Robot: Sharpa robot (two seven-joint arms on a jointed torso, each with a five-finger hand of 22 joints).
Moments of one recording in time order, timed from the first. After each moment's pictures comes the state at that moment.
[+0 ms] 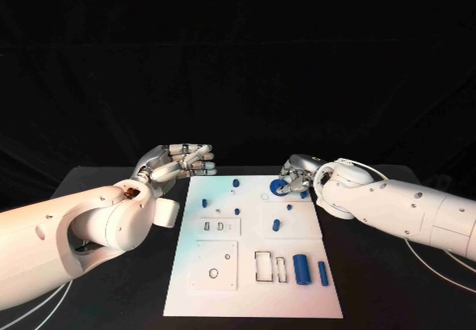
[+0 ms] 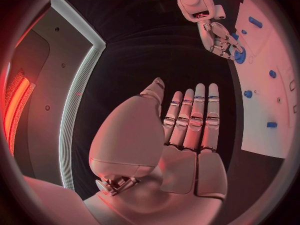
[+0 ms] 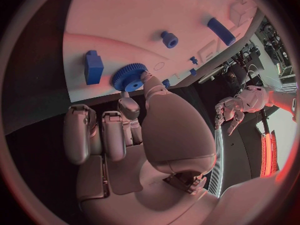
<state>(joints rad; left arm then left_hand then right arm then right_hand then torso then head) 1.25 -0.98 0.02 1.76 -0.02 -0.44 0.35 1.44 -0.07 0.16 0.26 0.06 0.90 0.22 0.16 0.07 0.96 0.18 0.15 0.07 1.01 0.15 0.18 0.14 0.17 0.83 0.28 0.31 0.14 1.31 -0.62 -0.10 1.17 -1.36 -0.25 -0.22 1.35 -0.09 0.03 0.14 0.33 0.97 0.14 0.19 0.12 1.23 0.06 1.17 1.08 1.46 -0.02 1.51 1.31 0.06 1.43 0.10 1.42 1.31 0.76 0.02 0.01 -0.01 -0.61</state>
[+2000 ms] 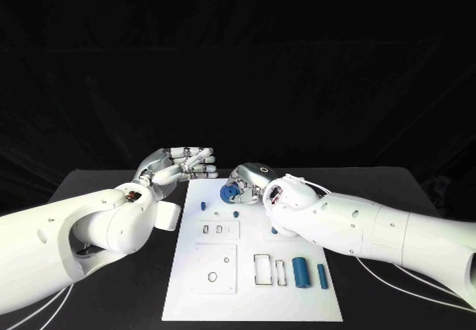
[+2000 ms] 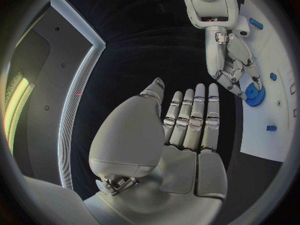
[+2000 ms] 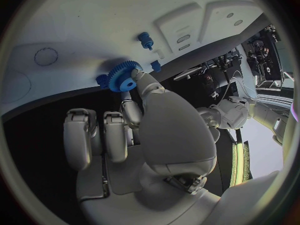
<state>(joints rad) 1.25 -0.96 0.02 1.76 -0.02 -0.44 0.35 1.44 -0.07 0.16 0.26 0.06 0.90 0.22 0.16 0.07 0.96 0.18 0.15 0.07 1.01 0.15 0.17 0.14 0.17 0.83 0.28 0.31 0.14 1.26 -0.39 -0.11 1.16 -1.48 -0.45 -0.14 1.41 -0.08 0.18 0.05 0.34 1.03 0.12 0.23 0.02 1.31 0.02 1.24 1.19 1.47 -0.04 1.52 1.31 0.05 1.47 0.07 1.47 1.31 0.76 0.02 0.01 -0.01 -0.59</state>
